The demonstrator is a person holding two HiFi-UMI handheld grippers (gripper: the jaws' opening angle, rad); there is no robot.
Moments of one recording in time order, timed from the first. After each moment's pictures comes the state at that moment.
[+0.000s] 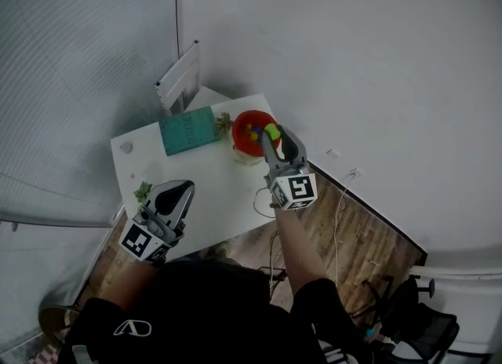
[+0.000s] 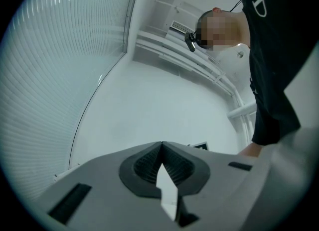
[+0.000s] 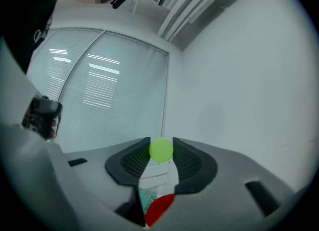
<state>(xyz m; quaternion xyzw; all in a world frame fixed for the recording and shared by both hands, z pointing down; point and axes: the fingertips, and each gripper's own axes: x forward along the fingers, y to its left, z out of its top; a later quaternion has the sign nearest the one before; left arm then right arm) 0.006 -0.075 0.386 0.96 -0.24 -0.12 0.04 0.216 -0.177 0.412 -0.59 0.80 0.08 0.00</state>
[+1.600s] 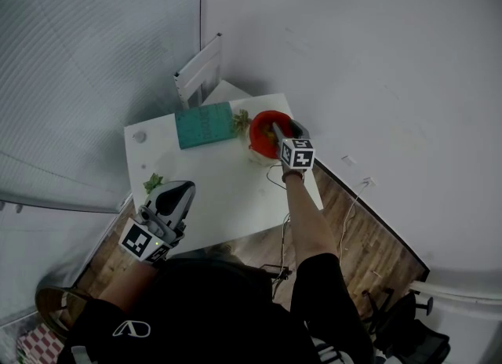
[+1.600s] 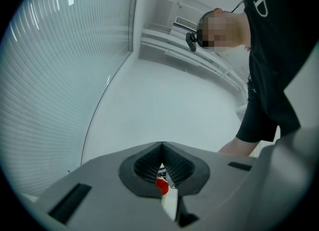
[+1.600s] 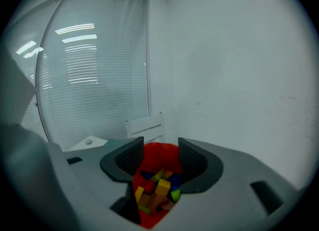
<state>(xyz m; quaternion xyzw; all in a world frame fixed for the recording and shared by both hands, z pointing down) -0.015 -0.087 0.396 0.95 -0.30 -0.11 0.04 0.276 -0.301 0.608 -0.60 0.77 -0.14 -0.17</state>
